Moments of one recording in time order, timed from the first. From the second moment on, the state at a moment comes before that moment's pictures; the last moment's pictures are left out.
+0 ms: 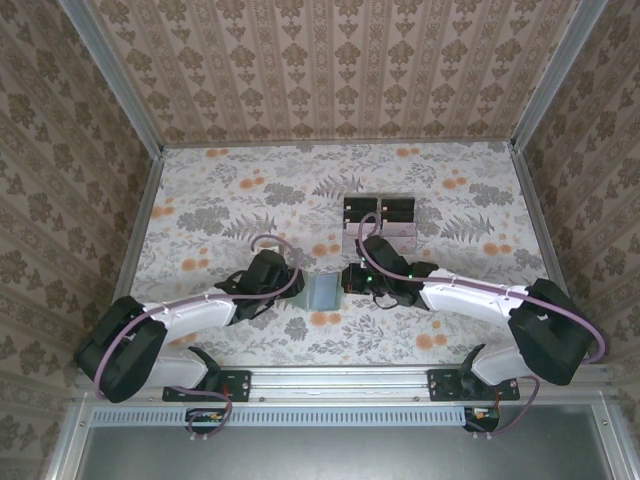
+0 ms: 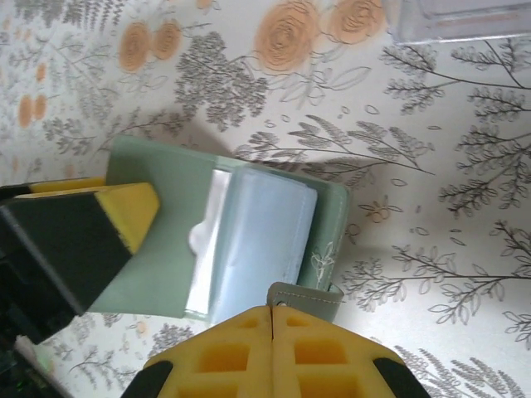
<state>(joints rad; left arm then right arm) -0.74 1.30 0.44 0.02 -0.07 -0.75 0.77 1.41 0.72 -0.13 -0.07 0.84</state>
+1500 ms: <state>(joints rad) -0.73 1.30 0.56 -0.29 -0.13 -0.65 0.84 1.58 0.89 -0.25 -0.07 0.81</state>
